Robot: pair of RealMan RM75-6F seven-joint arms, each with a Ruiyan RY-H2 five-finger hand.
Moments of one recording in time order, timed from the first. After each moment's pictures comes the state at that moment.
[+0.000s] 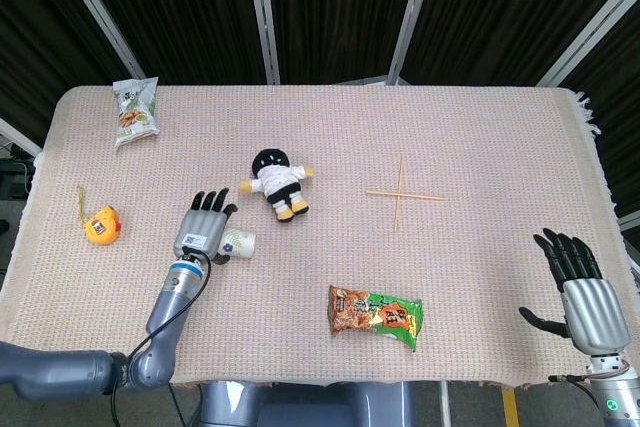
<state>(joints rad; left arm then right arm) -0.82 -1.64 -0.18 -1.63 0.60 1.20 0.84 0.09 -1.10 0.04 -1.62 -1.59 1.51 0.10</state>
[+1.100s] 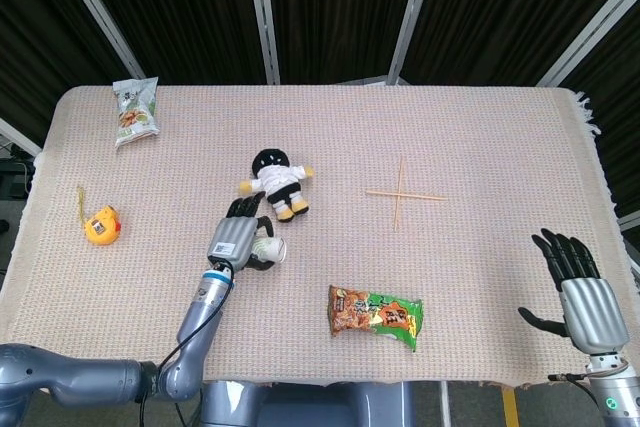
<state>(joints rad) -0.78 -1.79 -0.23 -1.60 0.77 1.21 0.51 0.09 -1.10 0.04 -1.62 -1.59 1.50 0.11</state>
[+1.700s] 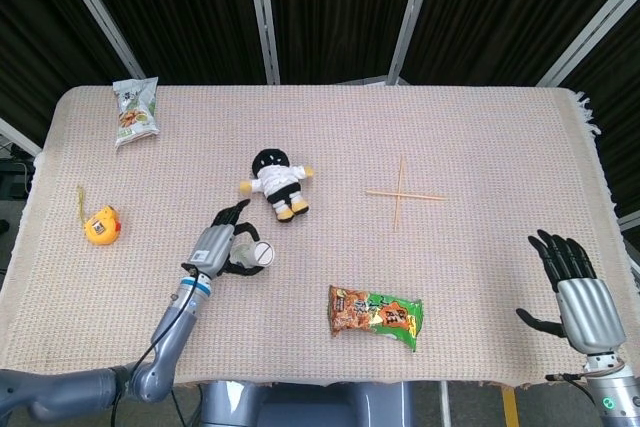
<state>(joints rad) -0.63 -1.75 -0.16 -1.42 1.03 1.07 0.07 0.10 -1.10 0.03 -1.62 -1.59 1.49 0.09</state>
